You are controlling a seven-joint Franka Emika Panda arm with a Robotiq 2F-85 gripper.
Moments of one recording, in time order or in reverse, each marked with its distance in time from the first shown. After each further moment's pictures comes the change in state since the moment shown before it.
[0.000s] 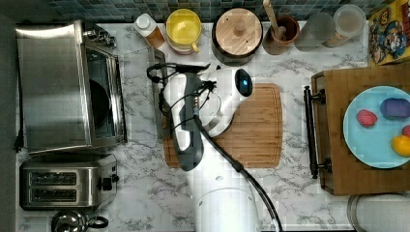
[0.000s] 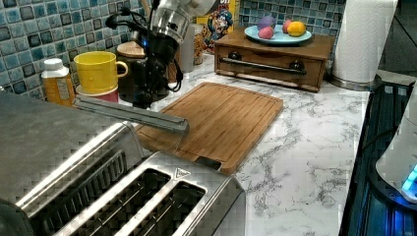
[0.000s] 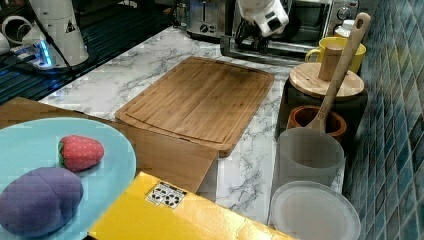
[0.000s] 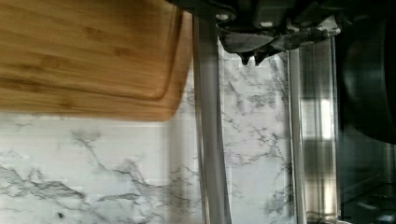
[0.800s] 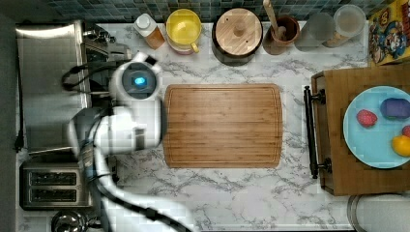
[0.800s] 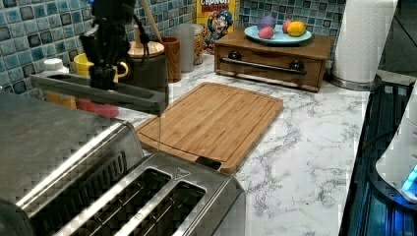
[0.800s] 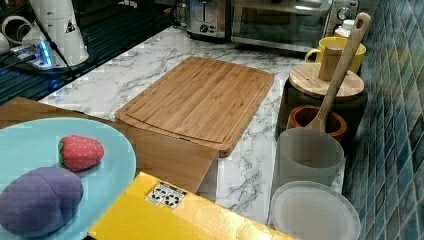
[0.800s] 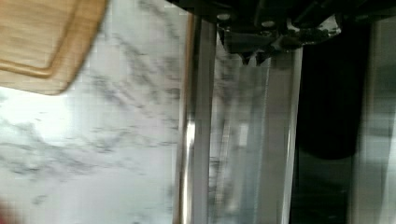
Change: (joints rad) arm 0.211 -0.143 0.103 0.080 -0.504 0.066 0.546
